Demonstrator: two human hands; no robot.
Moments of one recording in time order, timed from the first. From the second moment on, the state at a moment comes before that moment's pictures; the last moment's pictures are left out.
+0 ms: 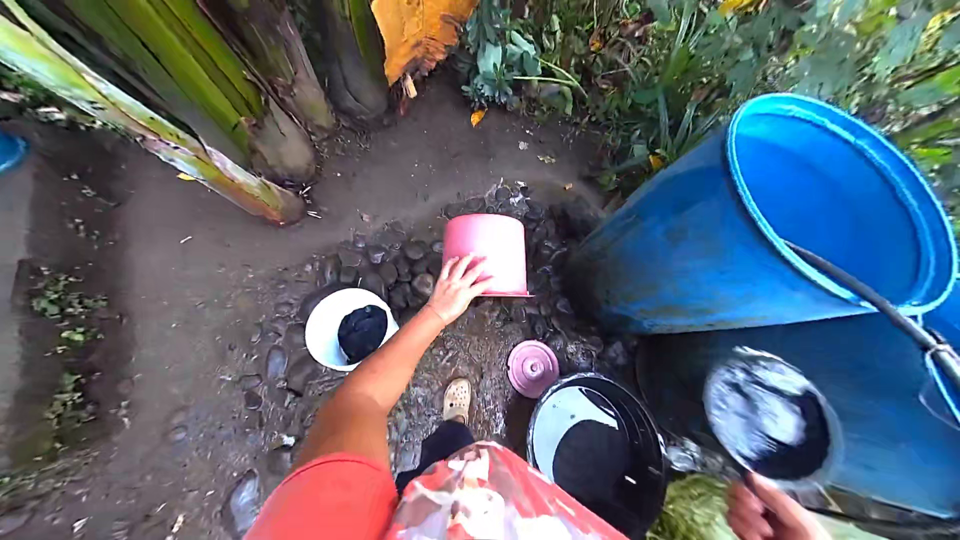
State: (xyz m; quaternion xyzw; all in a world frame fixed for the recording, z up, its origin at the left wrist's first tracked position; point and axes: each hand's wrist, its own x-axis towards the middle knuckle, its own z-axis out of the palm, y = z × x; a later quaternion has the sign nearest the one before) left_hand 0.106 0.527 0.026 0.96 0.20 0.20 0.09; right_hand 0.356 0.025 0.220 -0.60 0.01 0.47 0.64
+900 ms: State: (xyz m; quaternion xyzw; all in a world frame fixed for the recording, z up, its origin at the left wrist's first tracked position) left_hand 0.142 0.675 -0.037 -0.04 0.55 0.37 0.75; right_hand 0.289 0.463 0.107 -0.72 -0.07 0.49 0.48
